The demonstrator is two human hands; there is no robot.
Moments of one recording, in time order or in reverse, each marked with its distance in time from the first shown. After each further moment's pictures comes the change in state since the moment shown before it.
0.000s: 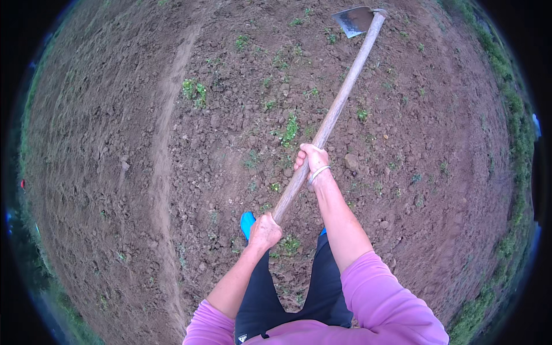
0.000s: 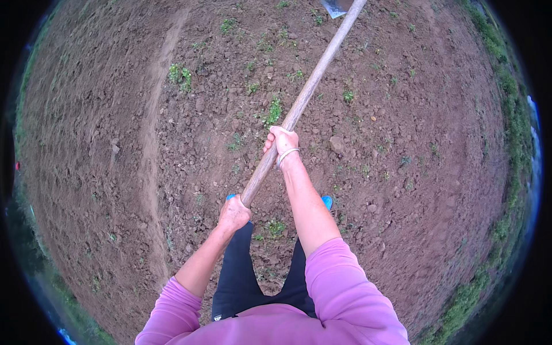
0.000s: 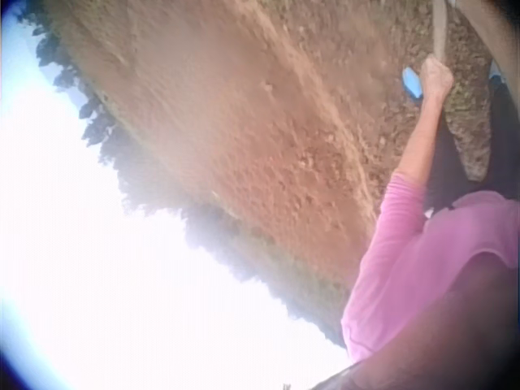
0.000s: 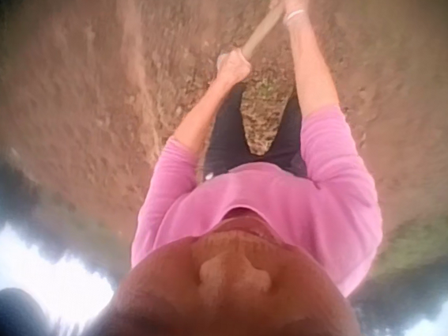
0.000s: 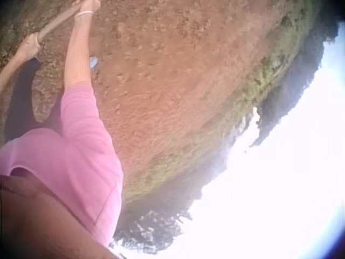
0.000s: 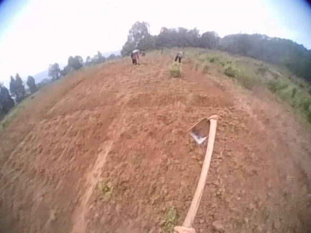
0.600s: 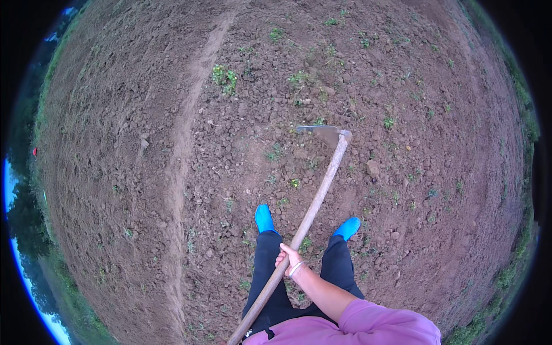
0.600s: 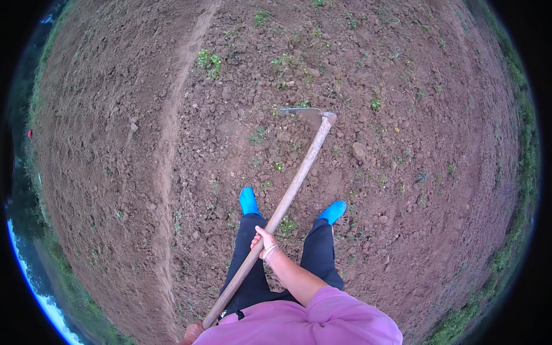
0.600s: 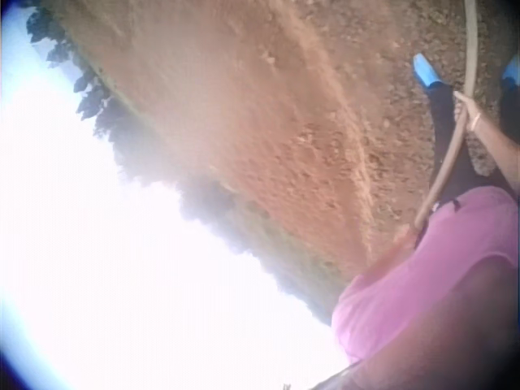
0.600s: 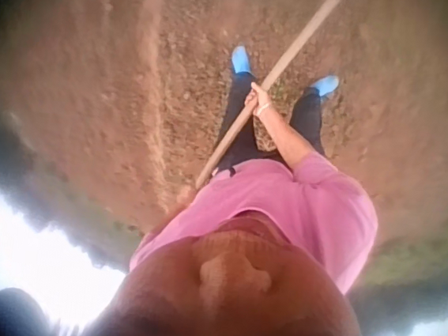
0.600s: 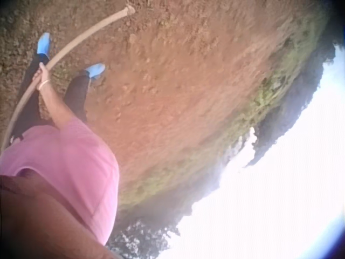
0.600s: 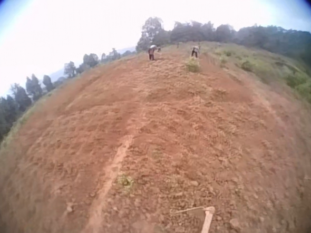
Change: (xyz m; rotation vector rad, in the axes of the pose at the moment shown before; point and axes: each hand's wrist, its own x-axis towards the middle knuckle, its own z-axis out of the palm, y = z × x) left_hand -0.387 -0.248 0.081 0.388 -0.307 -0.550; right_hand -0.182 0.198 -0.080 0.213 0.167 0.985
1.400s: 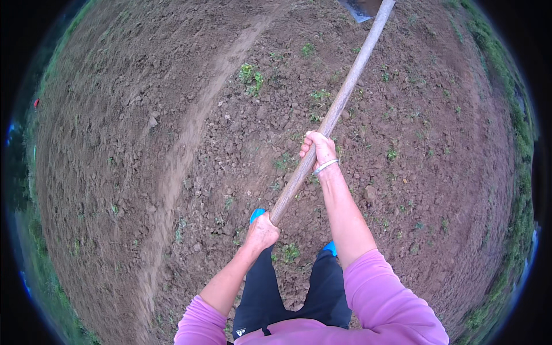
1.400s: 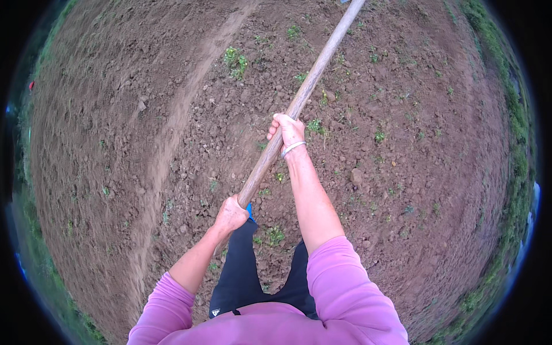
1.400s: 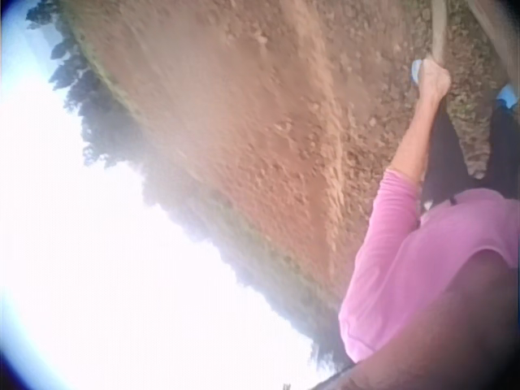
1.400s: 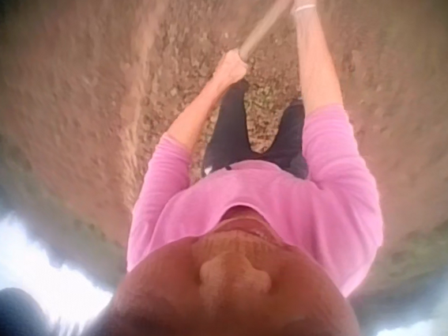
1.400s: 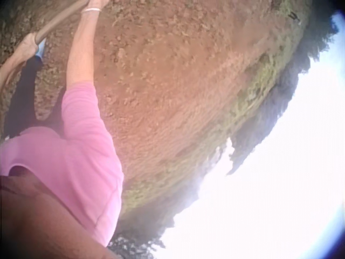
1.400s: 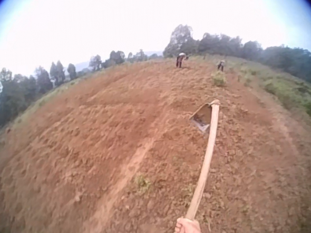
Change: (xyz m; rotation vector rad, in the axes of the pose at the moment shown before) left_hand 0.168 0.232 -0.290 -0.791 0.362 0.484; right_hand -0.050 -0.175 0.255 -0.482 -0.474 -0.862
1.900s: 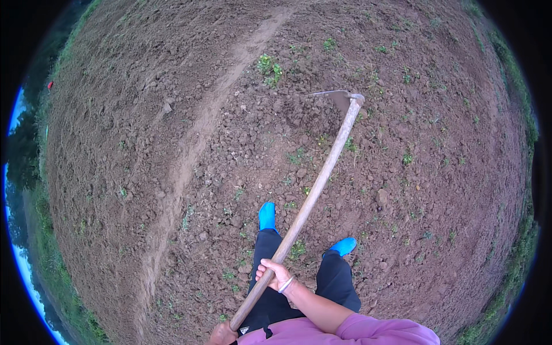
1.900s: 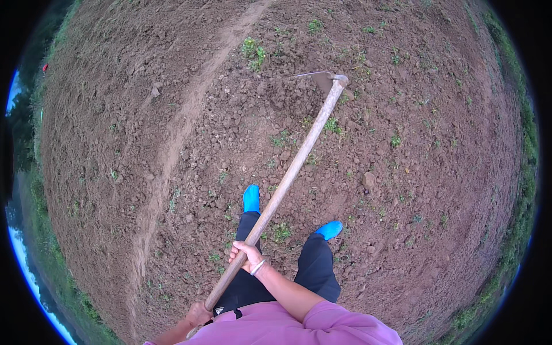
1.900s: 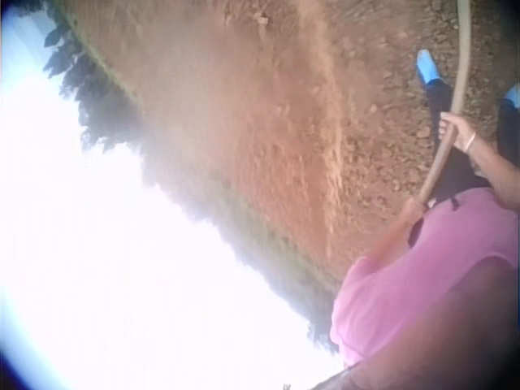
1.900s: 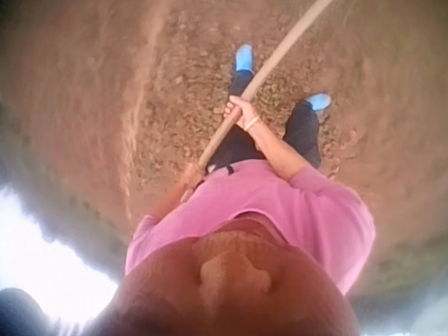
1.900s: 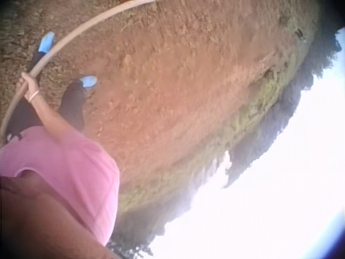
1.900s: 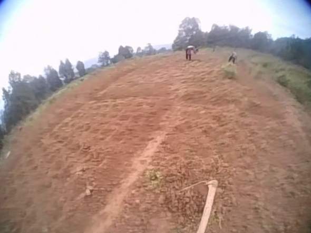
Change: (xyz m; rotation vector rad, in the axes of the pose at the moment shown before) left_hand -0.274 -0.145 0.018 0.259 -0.376 -0.577; right_hand -0.227 0.171 -0.042 0.344 0.065 1.192
